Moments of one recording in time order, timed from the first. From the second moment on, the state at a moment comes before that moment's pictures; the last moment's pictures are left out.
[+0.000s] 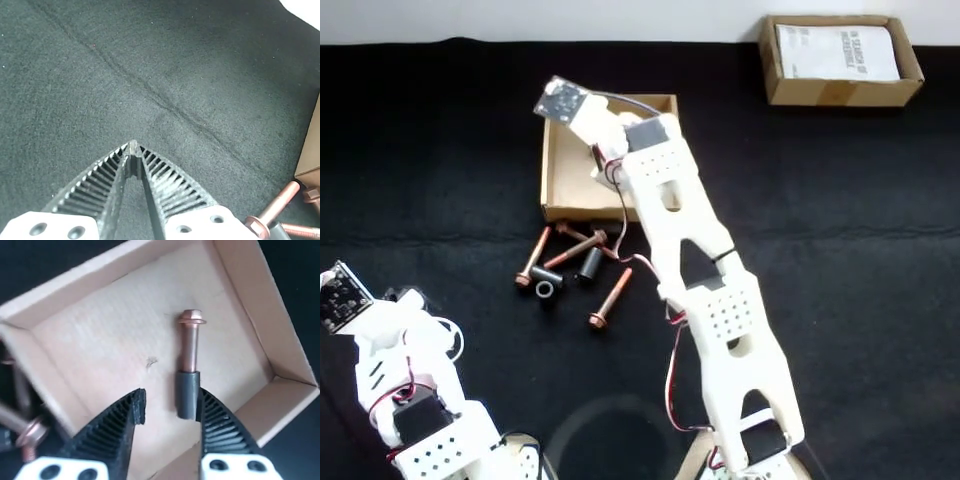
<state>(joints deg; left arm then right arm) -37.1 -103.6 96.1 44.4 16.8 -30.3 52.3 -61.9 76.4 40.0</state>
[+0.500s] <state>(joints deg) -37.1 -103.6 96.2 44.4 16.8 -36.4 47.6 -82.4 100.5 15.9</state>
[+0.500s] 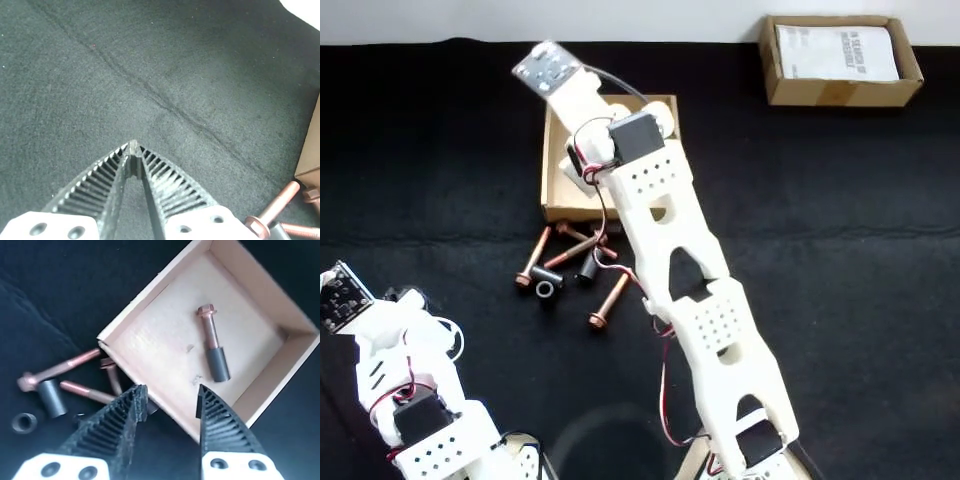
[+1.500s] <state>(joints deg) -37.1 -103.6 96.2 44.4 16.8 -45.5 7.5 18.2 53.2 11.0</state>
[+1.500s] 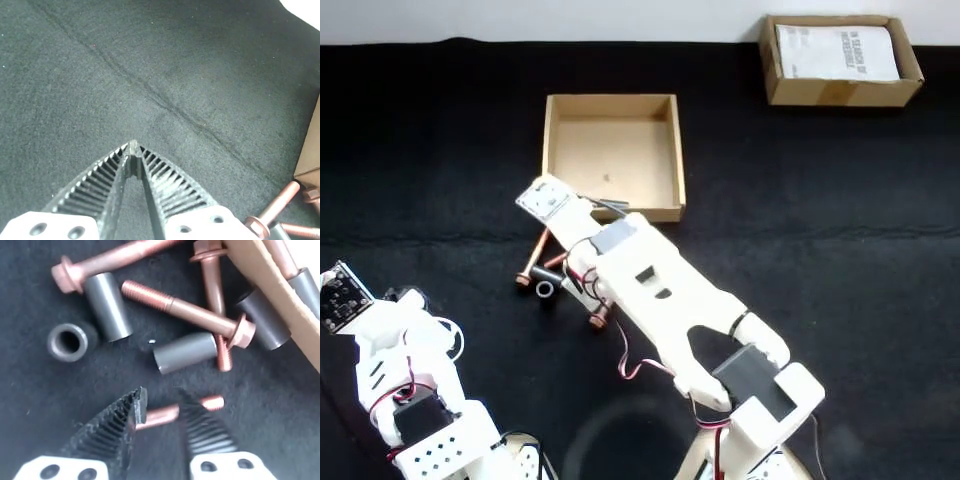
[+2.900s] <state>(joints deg) -37.1 -103.6 96.2 44.4 16.8 -54.7 28.5 -21.8 78.6 10.9</state>
